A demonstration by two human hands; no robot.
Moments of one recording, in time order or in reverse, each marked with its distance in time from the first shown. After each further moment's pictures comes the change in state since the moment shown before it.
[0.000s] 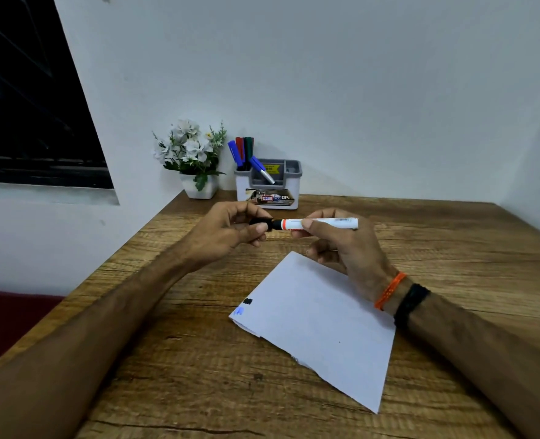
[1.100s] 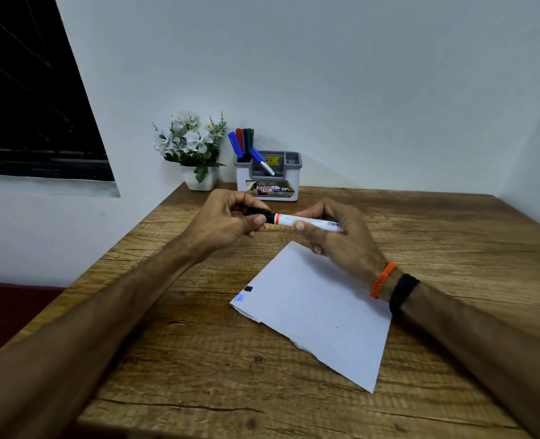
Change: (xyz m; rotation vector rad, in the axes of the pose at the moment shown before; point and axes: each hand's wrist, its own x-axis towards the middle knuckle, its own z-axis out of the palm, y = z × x) left_hand -0.007 0.015 0.009 0.054 0.146 -0.075; right_hand 0.012 0.021 -0.006 -0.274 -0.071 -0.299
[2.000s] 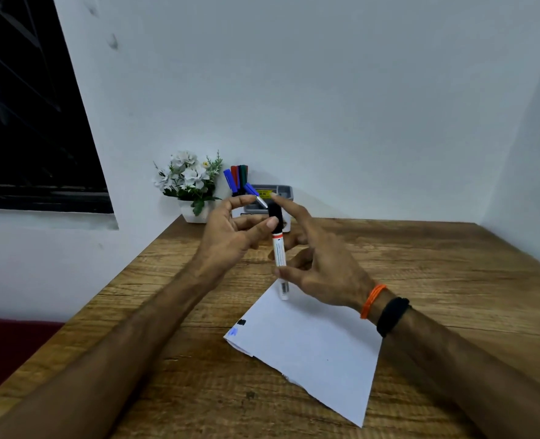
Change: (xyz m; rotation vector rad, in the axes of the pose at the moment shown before) left_hand 0.007 0.024 0.017 -0.345 0.181 0.079; right_hand 0.001 -0.043 -0.001 -0.356 -0.224 -0.155
